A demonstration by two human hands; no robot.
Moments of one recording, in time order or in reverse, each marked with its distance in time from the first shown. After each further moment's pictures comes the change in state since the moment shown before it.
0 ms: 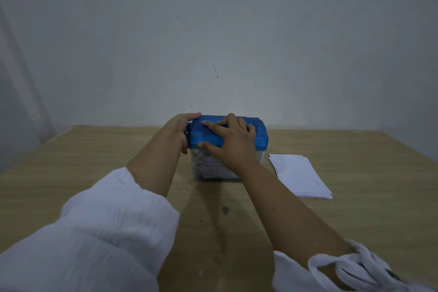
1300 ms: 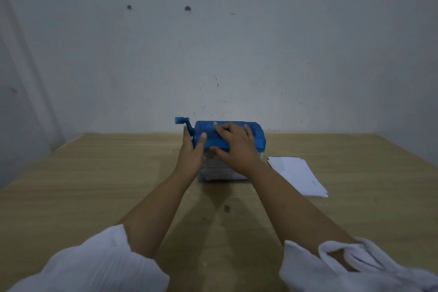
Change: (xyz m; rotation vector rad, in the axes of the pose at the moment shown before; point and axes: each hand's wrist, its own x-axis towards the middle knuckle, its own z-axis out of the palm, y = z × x) left_hand -0.009 -0.071 -0.004 0.232 0.038 0.788; right_hand -0.007 0.010 -0.006 0.095 -0.050 -0.067
